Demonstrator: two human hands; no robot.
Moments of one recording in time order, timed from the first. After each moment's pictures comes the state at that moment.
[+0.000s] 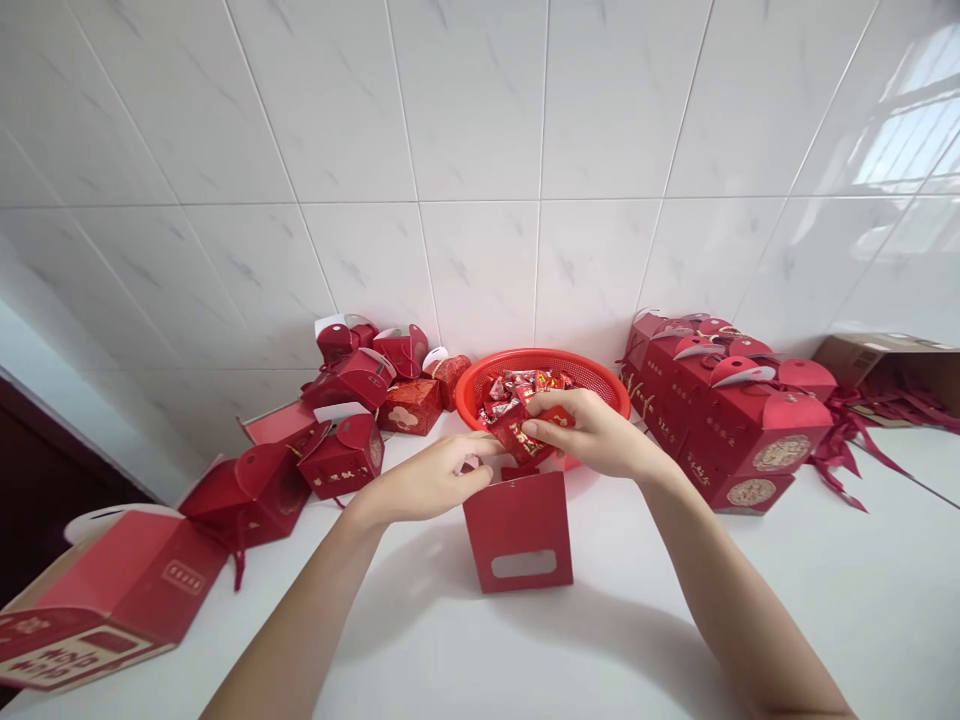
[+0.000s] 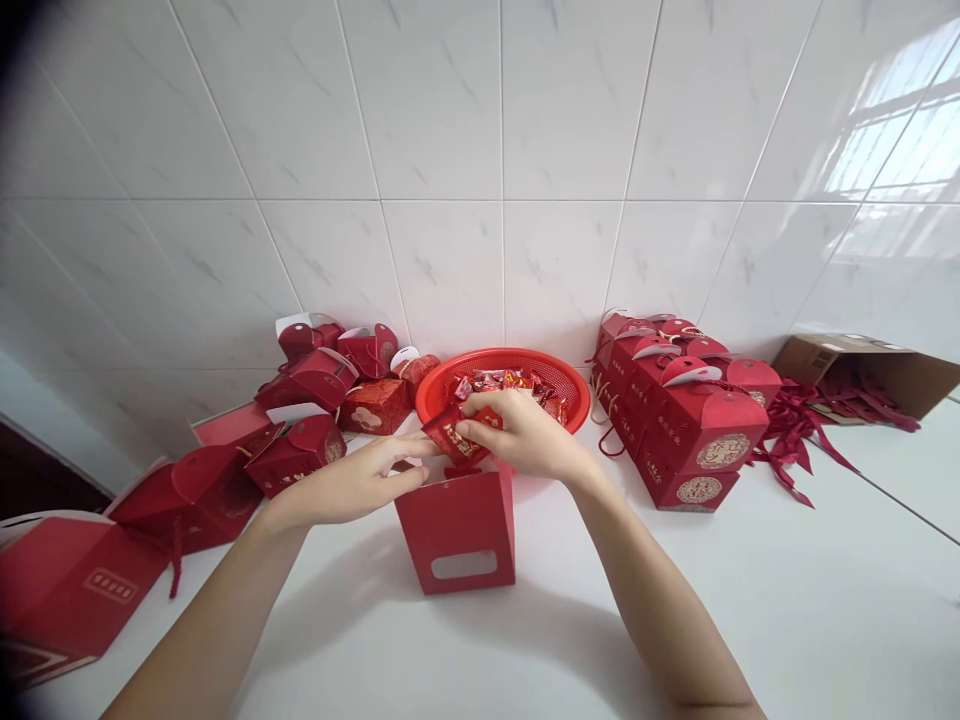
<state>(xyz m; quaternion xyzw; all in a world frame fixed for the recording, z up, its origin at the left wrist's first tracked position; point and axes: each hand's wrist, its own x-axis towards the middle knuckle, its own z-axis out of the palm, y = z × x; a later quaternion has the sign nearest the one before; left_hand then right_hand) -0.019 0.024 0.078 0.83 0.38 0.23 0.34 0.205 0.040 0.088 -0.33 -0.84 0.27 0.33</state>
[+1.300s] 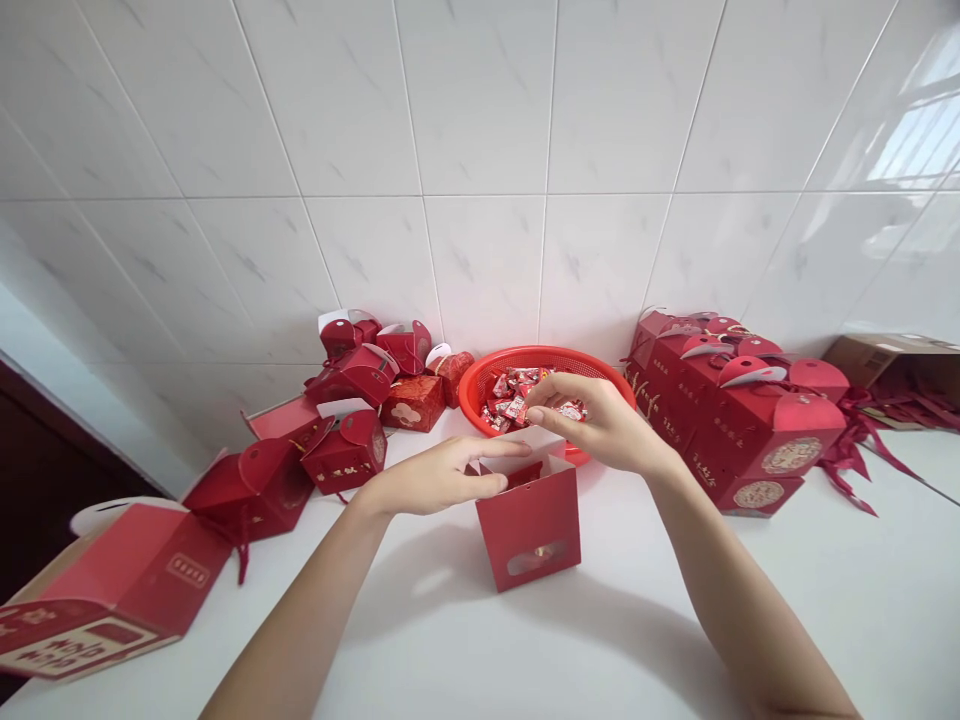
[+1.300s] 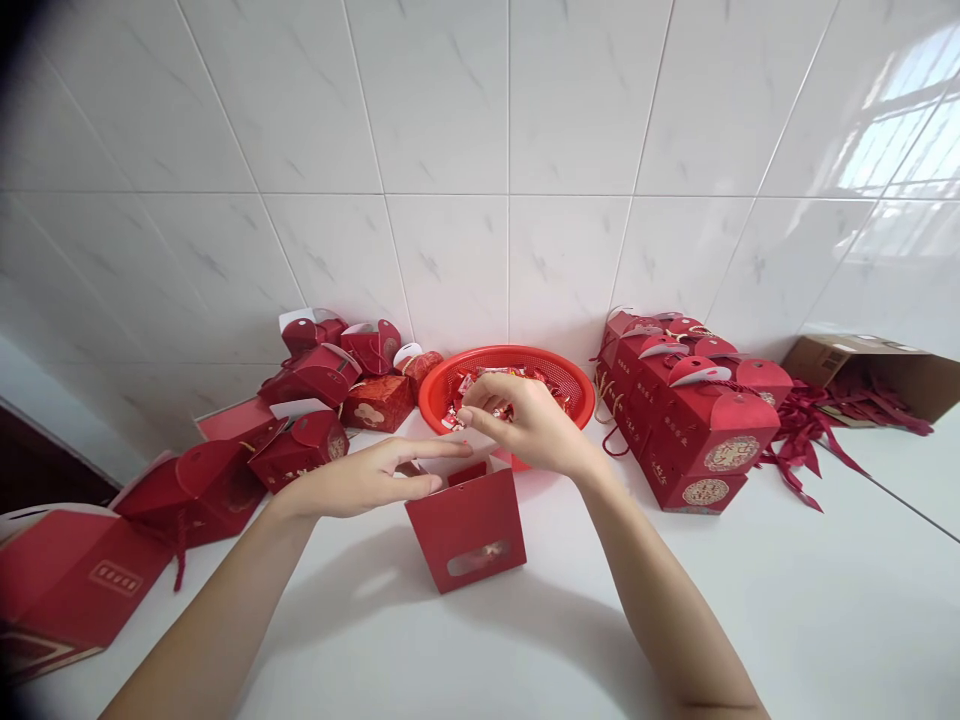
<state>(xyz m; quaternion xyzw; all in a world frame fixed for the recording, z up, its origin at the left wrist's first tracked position) -0.025 0.032 0.073 0.81 0.40 0.13 0.41 0.208 0.047 0.085 -0.31 -0.83 0.22 0.40</state>
